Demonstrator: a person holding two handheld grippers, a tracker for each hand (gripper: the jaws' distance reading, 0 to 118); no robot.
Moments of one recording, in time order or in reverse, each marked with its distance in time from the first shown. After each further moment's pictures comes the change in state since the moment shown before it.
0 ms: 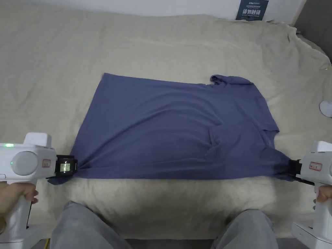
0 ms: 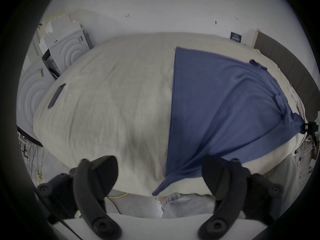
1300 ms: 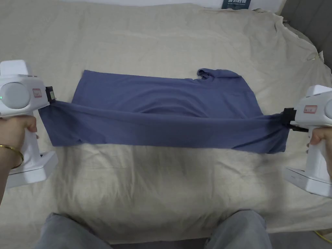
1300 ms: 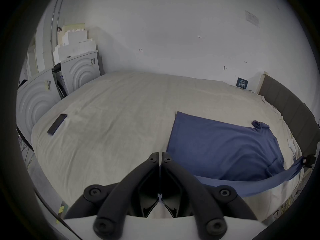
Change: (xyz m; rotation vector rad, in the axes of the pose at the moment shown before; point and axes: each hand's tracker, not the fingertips) left arm 0.033 0.153 0.008 0.352 0.032 0.161; right arm -0.016 0.125 -0.018 0.095 -0.029 0.000
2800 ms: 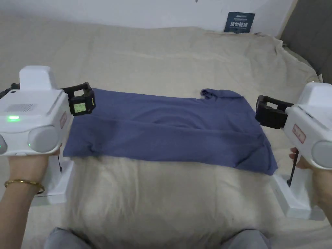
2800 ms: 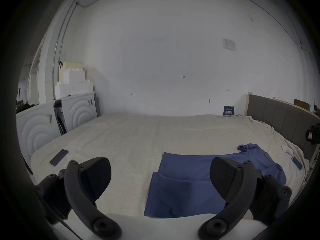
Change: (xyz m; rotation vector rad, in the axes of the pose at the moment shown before) left arm 0.026 -0.026 0.097 0.408 -0.047 -0.092; right arm -0.063 -0.042 0.109 0.569 0.084 0.168
